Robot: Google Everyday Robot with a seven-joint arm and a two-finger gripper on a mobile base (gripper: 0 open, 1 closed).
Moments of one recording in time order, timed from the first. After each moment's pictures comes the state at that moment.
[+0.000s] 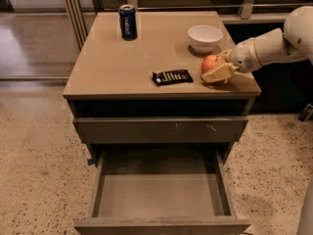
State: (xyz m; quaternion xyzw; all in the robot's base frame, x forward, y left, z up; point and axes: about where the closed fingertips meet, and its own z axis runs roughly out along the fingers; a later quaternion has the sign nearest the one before) arm 0.696 -0.190 0.825 -0.49 0.75 0.24 0.38
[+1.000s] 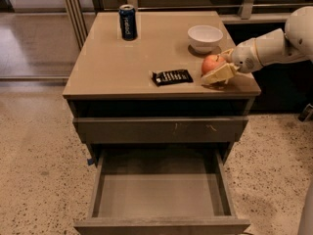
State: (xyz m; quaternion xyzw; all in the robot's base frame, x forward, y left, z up) arm 0.696 -0.189 0.825 -0.49 0.75 0.24 0.38
